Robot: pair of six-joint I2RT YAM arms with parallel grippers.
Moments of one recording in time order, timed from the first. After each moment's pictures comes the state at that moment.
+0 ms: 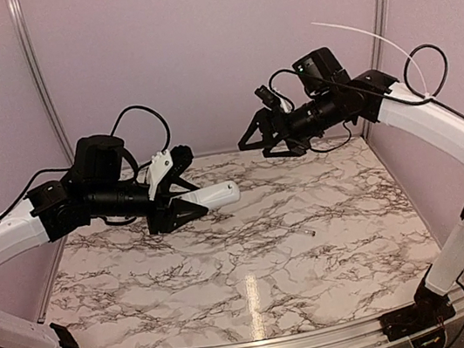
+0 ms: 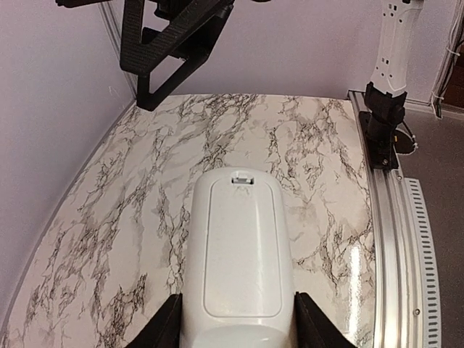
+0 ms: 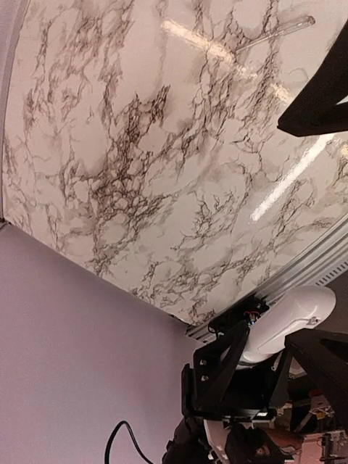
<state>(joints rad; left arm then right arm) -0.85 1.29 1.16 -0.33 0.42 0.33 0.66 1.61 1.73 -0.75 -0.60 0.52</state>
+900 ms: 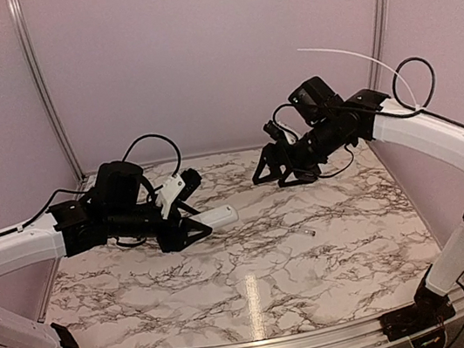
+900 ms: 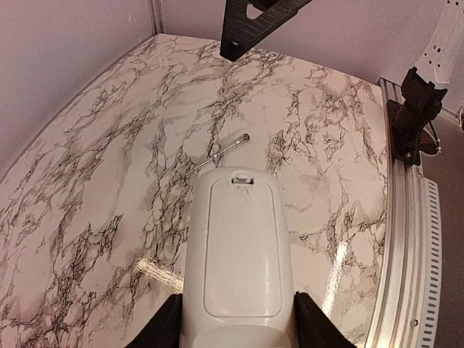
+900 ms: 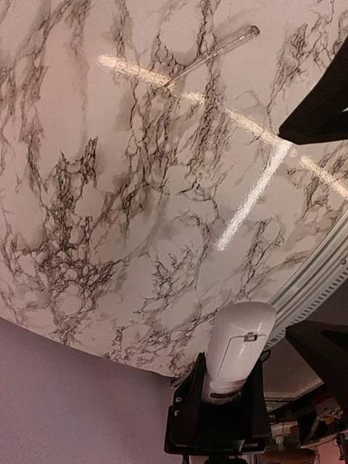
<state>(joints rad) -0.86 1.30 0.97 -0.22 0.31 0.14 0.67 1.58 1.54 -0.86 -0.39 0.49</state>
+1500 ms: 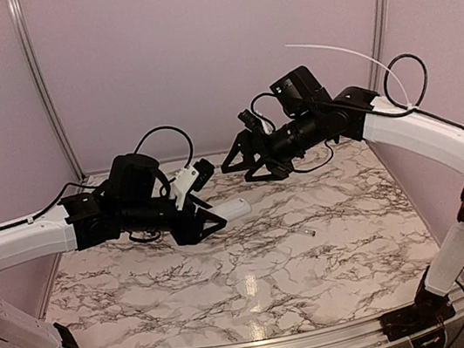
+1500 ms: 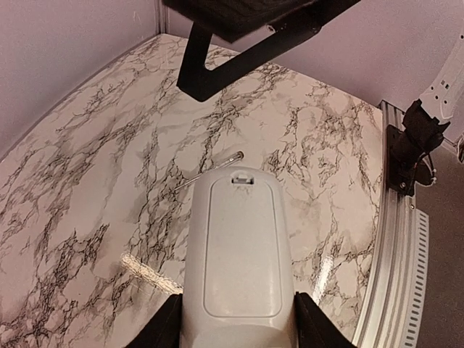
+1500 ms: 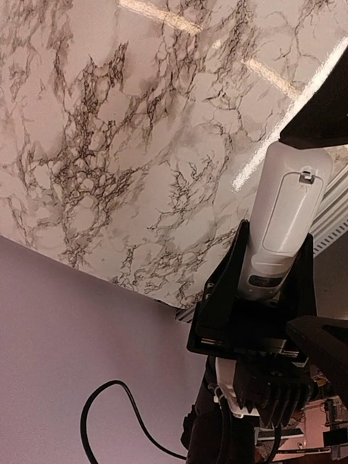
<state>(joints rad) -0.92 1.40 1.07 -0.21 0.25 0.01 0.78 1.63 1.64 -0.69 -0.49 0.69</state>
